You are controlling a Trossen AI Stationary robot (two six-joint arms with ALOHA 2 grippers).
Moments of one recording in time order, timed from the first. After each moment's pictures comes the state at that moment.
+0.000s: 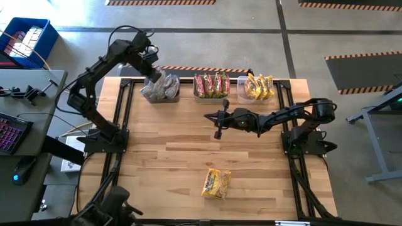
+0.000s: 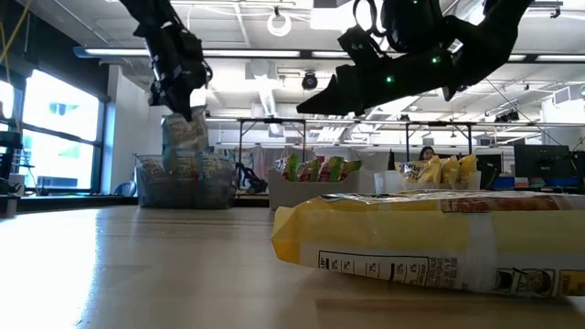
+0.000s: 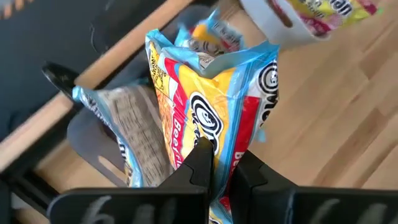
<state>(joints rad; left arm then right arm) 1.06 1.59 1.50 -1.18 0.25 0.20 -0.08 1.64 0.67 0.80 0.20 -0.24</state>
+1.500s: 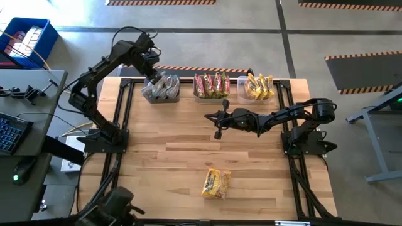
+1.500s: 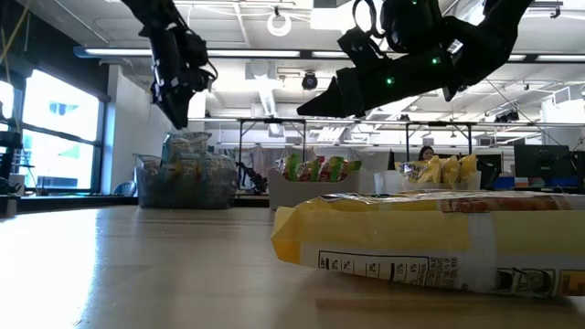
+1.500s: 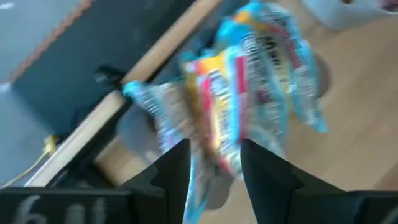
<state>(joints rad) 1.03 1.60 1.49 -1.16 0.07 0.27 -0.08 1.64 0.67 0.79 0.20 -0.26</state>
